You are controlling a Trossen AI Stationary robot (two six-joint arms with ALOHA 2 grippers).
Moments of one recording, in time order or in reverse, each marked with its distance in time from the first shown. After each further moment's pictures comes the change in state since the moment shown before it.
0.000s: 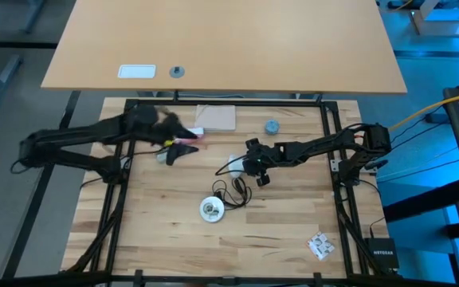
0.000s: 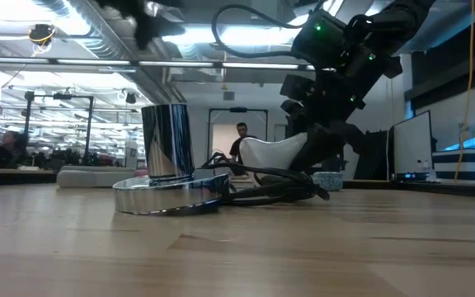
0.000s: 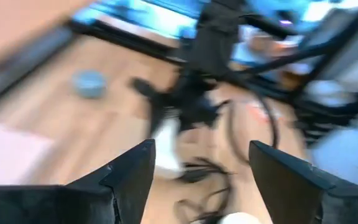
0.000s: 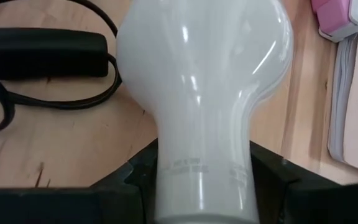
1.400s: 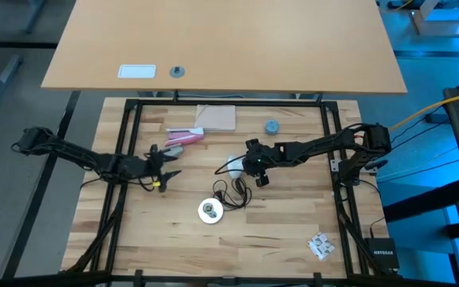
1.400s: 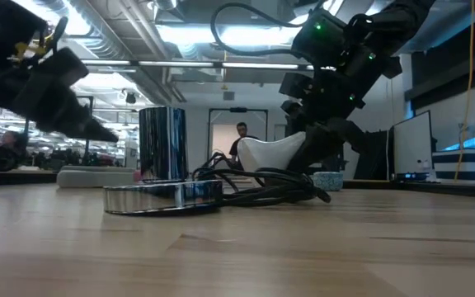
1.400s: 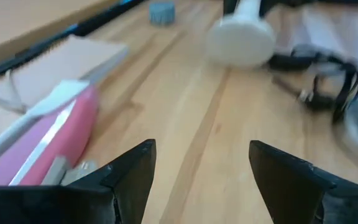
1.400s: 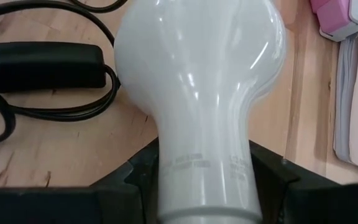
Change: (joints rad) left arm -0.447 -0.356 -0.864 0.478 -0.770 0.022; right arm 0.000 0.000 0.000 0.010 -0.017 0.042
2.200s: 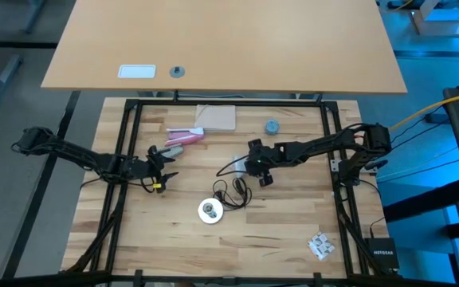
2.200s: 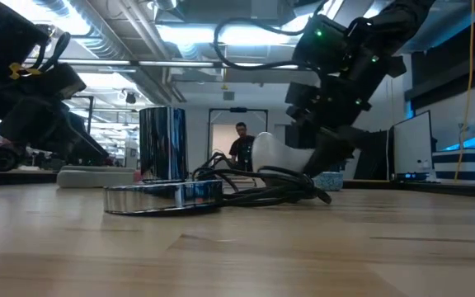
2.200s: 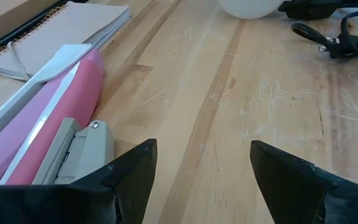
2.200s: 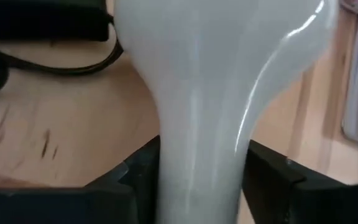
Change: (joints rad) left arm 0.000 0.001 0.000 -0.158 0.001 0.004; right arm -0.001 -0.002 0.000 -0.087 0.037 -0.030
